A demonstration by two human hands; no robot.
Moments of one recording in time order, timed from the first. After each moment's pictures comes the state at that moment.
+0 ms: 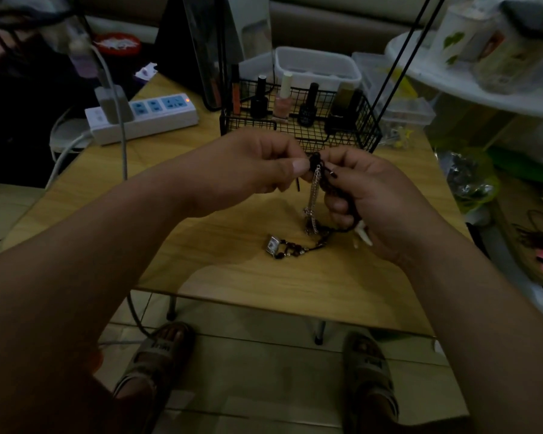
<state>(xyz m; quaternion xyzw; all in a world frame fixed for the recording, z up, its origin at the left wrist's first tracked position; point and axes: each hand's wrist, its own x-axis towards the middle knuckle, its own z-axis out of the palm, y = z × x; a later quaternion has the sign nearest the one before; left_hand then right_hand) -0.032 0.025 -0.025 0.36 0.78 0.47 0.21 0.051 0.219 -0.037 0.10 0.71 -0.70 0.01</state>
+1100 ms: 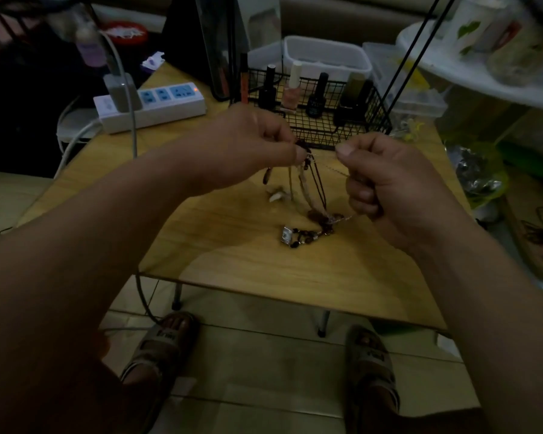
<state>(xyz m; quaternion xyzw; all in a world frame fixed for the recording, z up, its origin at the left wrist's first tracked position) -0.040 0.022 -0.022 0.29 0.84 0.43 0.15 0.055 0.222 -0.032 0.11 0.70 -0.70 -0.04</state>
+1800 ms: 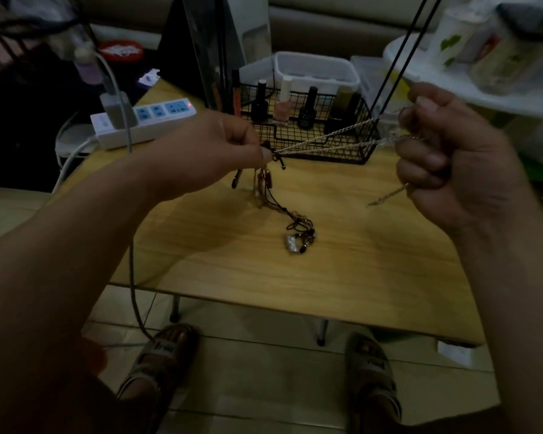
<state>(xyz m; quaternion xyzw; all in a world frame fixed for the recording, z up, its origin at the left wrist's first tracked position) -0.054 0.002 -0.019 0.26 0.87 0.41 0.12 0.060 0.271 0.002 0.02 0.57 -0.81 -0.11</state>
